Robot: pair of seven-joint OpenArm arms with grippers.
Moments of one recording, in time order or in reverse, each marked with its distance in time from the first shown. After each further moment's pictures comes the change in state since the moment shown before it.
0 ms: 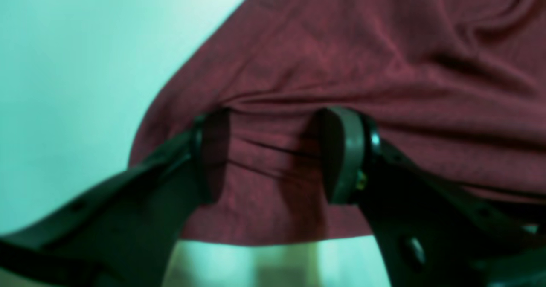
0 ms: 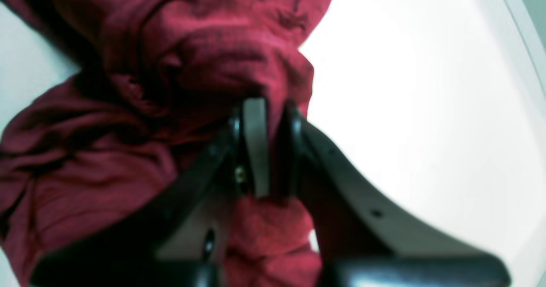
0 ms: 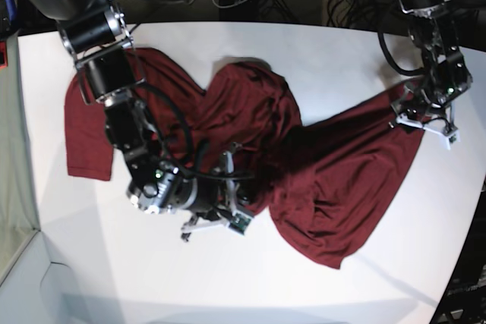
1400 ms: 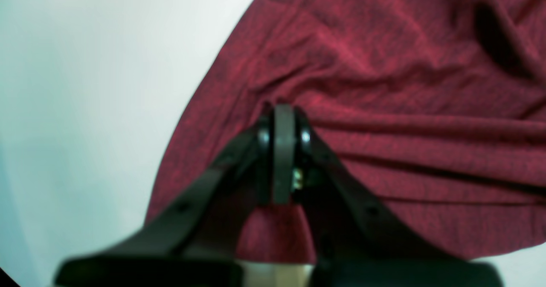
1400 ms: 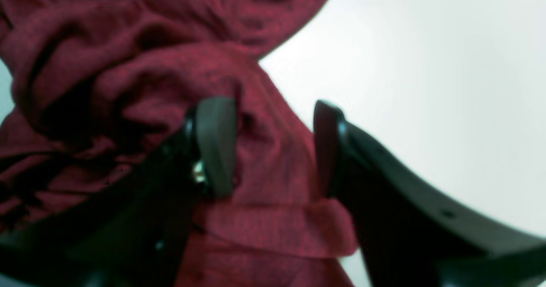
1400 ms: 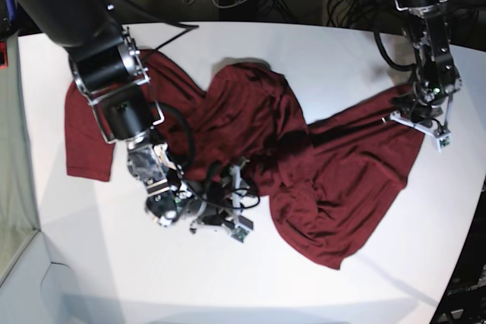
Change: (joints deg) left arm 0.5 0.0 3.2 -1.4 7.6 -0.1 -5.0; right arm 11.3 -5.5 0.2 -34.2 -1.3 0.0 13.2
